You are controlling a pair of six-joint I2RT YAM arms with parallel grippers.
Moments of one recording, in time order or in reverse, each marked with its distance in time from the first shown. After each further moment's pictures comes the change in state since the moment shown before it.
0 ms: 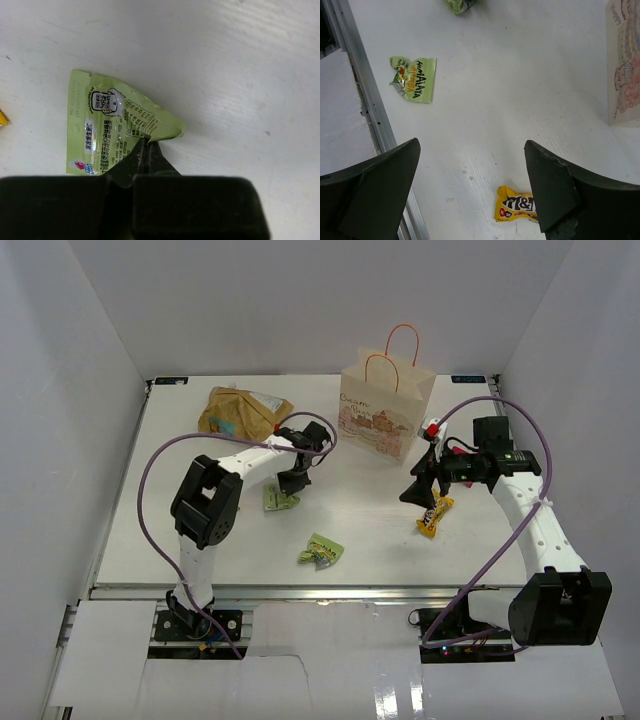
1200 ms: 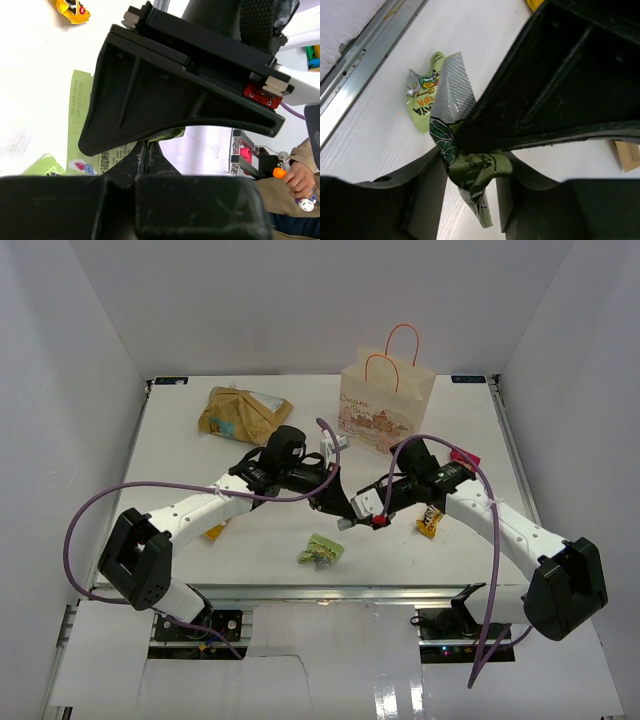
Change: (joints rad) left arm -0.058 -0.554 -0.480 0.782 1.346 0.445; right arm 0.534 0.068 -0.078 0.119 0.006 -0.779
